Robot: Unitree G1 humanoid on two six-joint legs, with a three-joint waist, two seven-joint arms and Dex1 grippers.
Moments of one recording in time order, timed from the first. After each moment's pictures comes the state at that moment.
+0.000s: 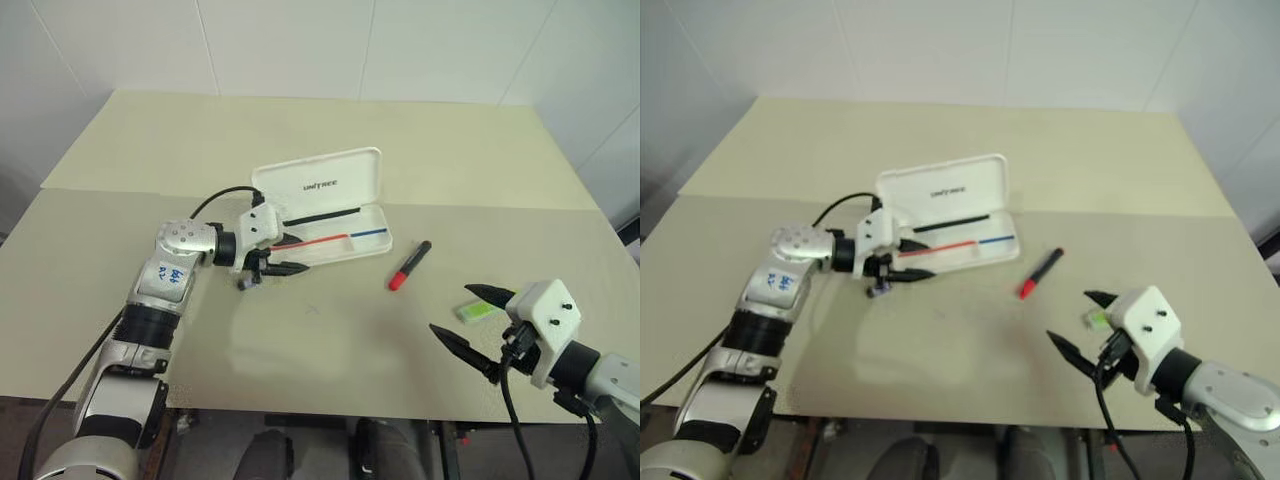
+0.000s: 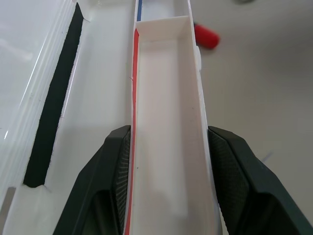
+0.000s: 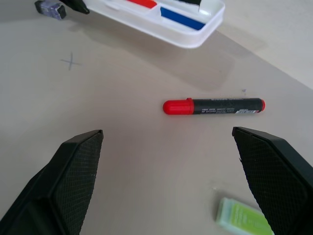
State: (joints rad) left arm -0.71 0.51 -0.13 0.22 -0.08 0.23 -1.18; right arm 0.32 -0.76 -0.45 -0.87 0.58 0.65 0.63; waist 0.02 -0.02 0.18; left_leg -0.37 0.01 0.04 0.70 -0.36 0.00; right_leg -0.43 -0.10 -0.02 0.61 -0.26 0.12
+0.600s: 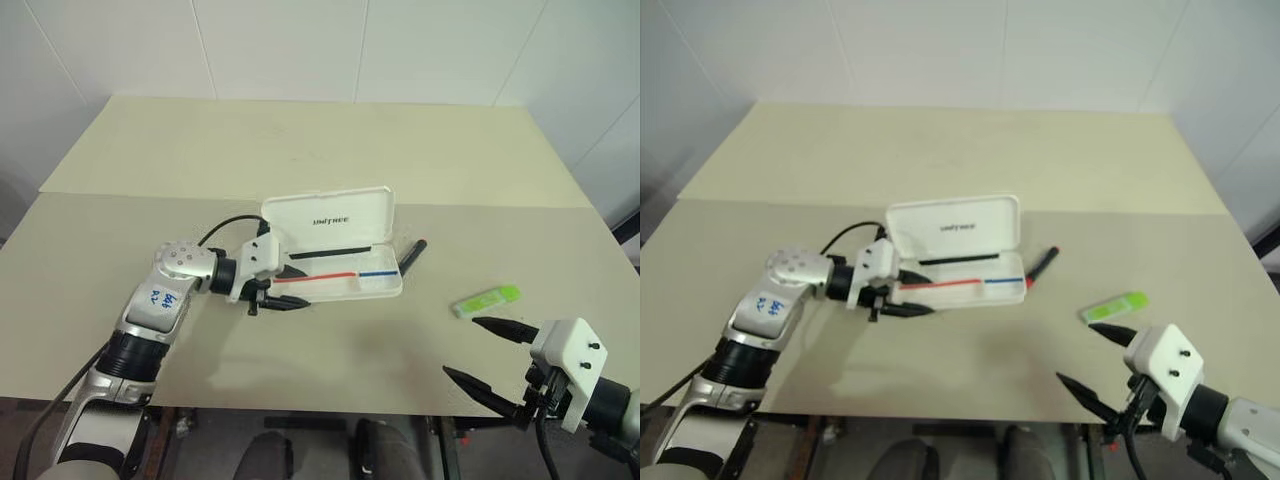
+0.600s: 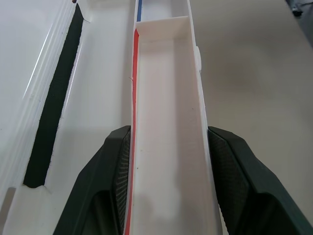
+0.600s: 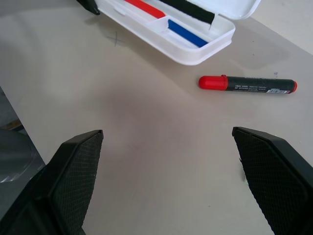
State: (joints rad) left arm -0.55 0.60 -0.16 -0.01 -0.14 0.32 -1.23; right arm 0.53 -0.75 -0.55 -0.89 0.58 0.52 0.79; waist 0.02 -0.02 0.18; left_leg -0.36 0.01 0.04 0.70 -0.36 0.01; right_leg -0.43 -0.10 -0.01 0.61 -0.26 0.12
